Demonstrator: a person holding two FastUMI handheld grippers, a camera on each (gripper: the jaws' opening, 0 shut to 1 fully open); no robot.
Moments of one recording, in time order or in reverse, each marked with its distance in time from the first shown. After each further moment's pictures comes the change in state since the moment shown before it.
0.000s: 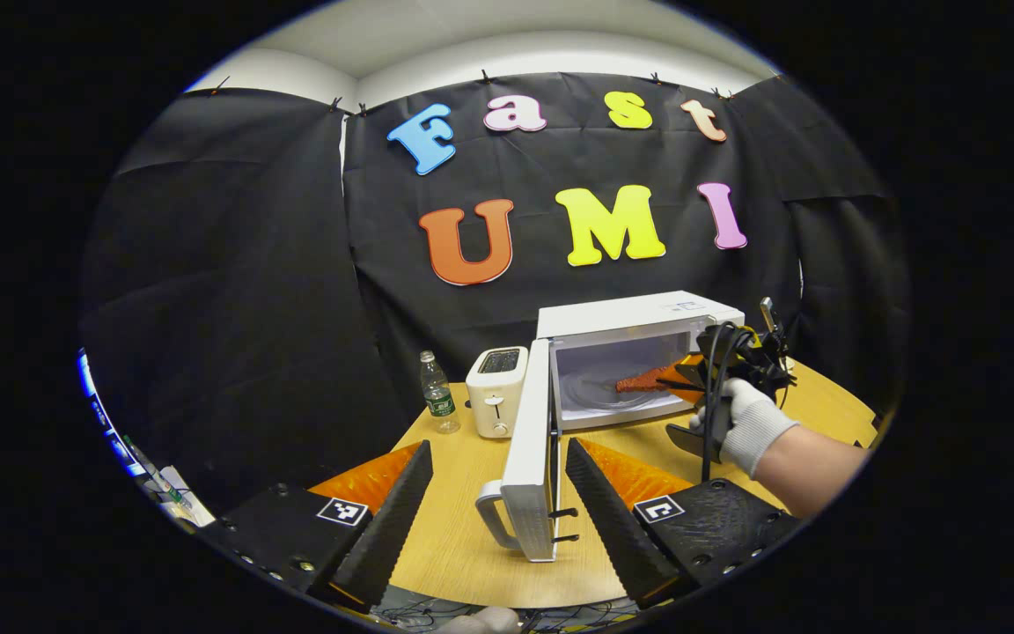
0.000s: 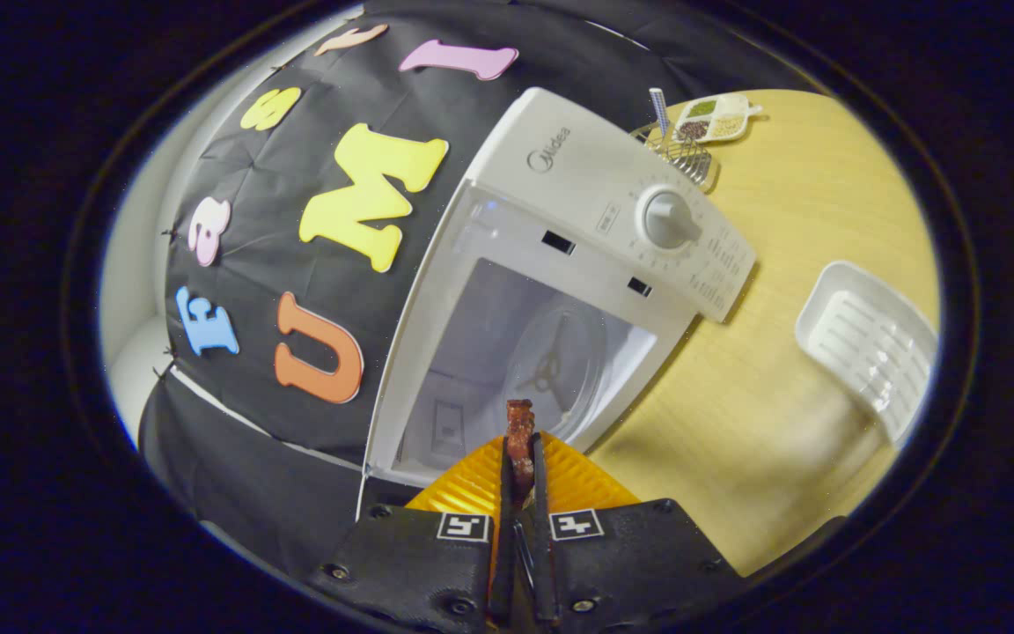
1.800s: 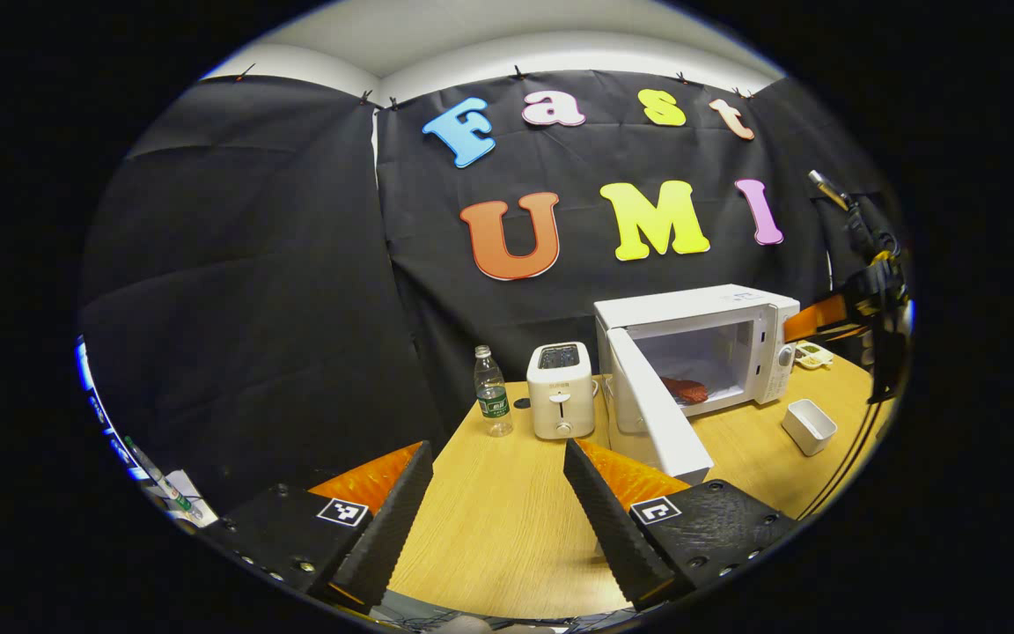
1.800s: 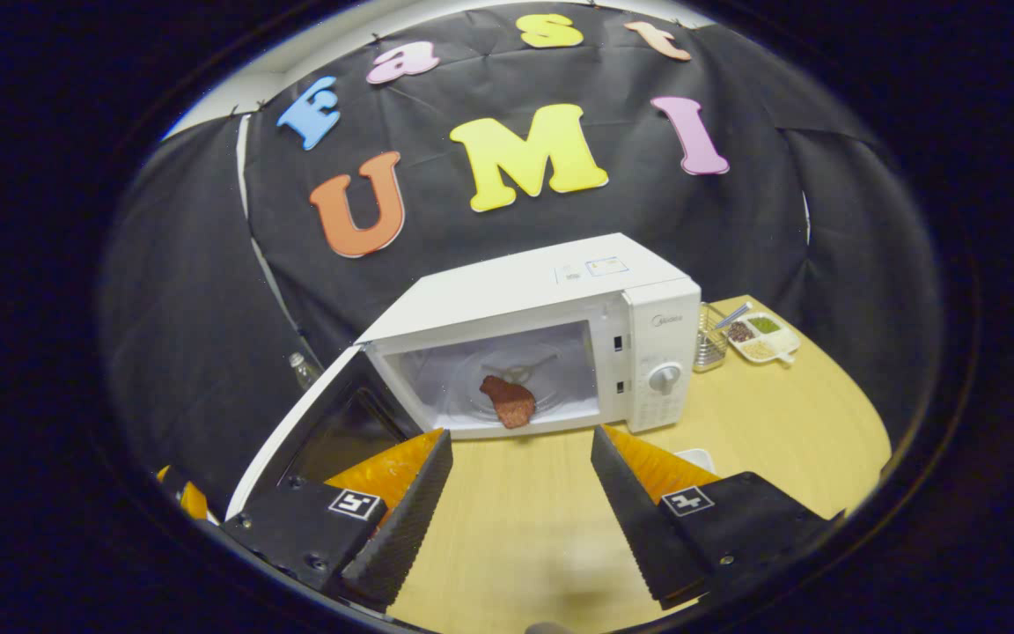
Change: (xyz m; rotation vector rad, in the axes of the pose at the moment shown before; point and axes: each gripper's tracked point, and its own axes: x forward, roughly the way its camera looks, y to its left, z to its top) left arm 0.033 0.087 -0.032 -0.014 -0.009 0.076; right arm -0.196 0.041 0.022 -0.968 0.075 -0.184
